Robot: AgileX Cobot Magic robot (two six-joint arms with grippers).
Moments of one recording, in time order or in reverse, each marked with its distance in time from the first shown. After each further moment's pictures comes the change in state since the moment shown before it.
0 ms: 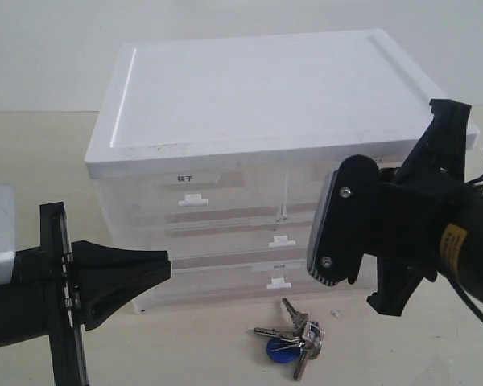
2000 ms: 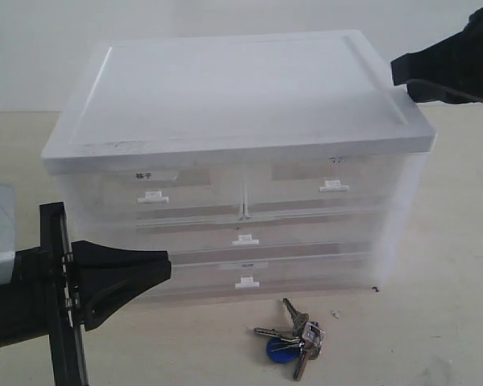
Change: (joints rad) left arm 0.000 0.000 0.000 0.000 0.000 0.000; right arm -0.795 0.131 -0.524 2.088 -0.100 -1.230
